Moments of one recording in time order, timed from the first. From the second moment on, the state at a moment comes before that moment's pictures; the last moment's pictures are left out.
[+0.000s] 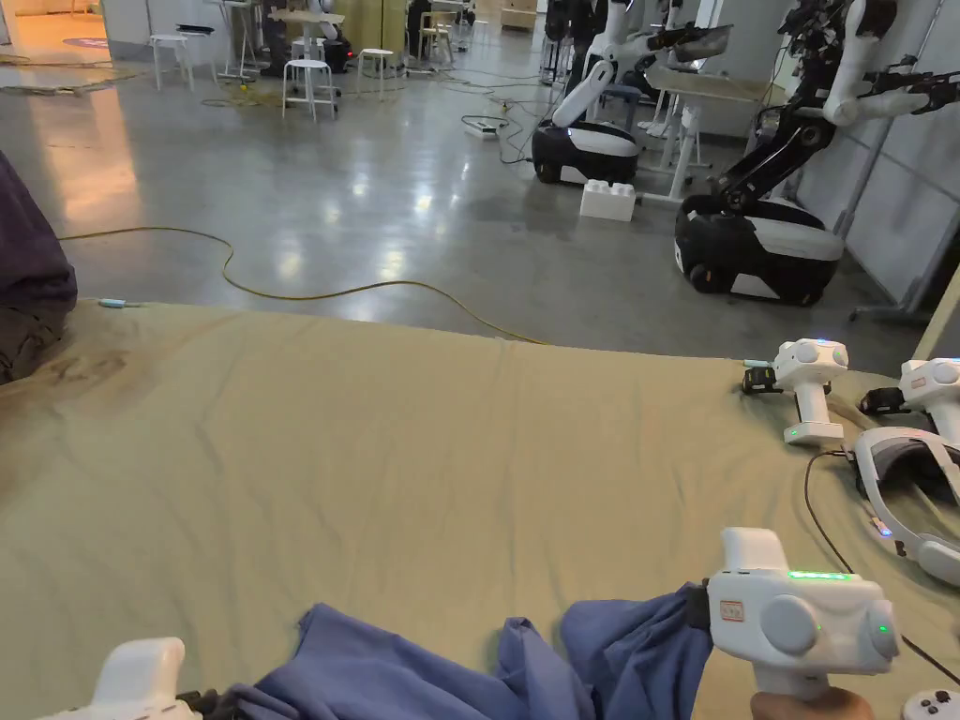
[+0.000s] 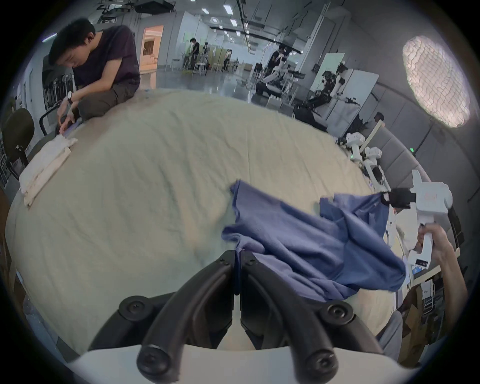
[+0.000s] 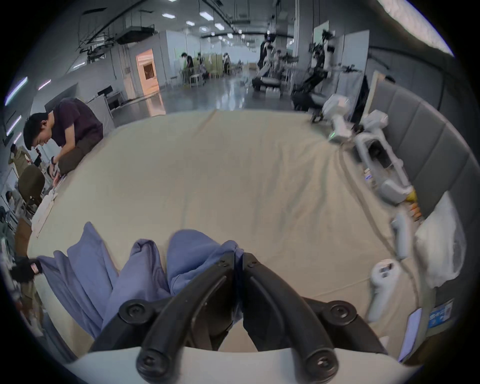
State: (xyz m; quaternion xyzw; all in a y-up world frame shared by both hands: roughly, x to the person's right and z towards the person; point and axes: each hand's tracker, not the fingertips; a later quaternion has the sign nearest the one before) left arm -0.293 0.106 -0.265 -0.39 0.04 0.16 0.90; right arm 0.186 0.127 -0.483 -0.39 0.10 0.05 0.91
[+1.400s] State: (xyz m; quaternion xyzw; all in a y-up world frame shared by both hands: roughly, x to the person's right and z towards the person) left arm -0.384 0.472 -0.431 -0.16 0.09 0.07 0.98; right arm 0.192 0.513 -0.503 -0.05 0.02 0.06 1.00
